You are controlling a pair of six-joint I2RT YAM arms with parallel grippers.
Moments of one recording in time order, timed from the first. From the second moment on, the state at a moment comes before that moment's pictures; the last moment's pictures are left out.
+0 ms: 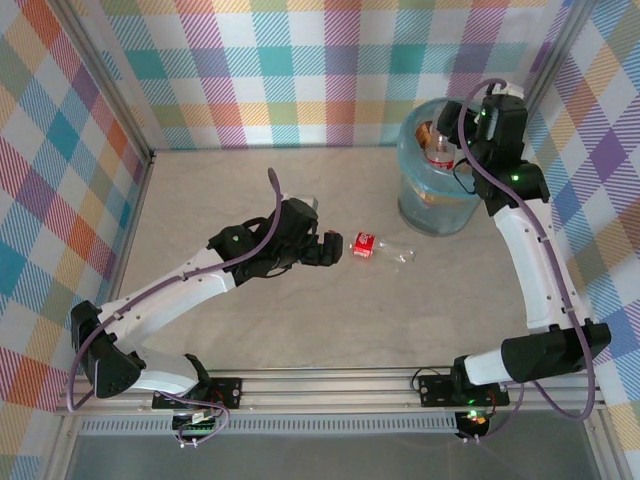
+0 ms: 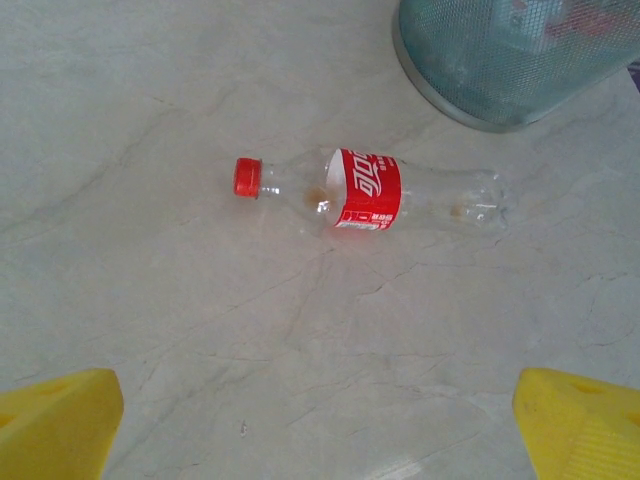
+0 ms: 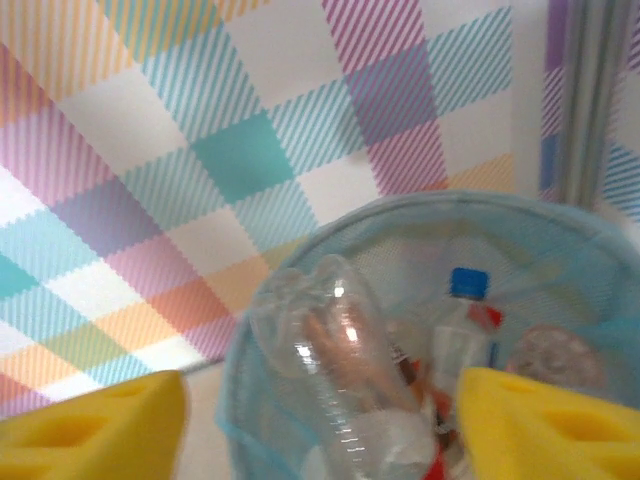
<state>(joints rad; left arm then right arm) -0.88 1.36 1.32 -0.76 -0.23 -0.60 0.19 1.41 1.67 -0.54 0.23 0.40</state>
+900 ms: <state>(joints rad) -0.88 1.32 1.28 -0.77 -0.24 -0.62 0.11 1.72 1.70 -0.48 0.08 0.50</state>
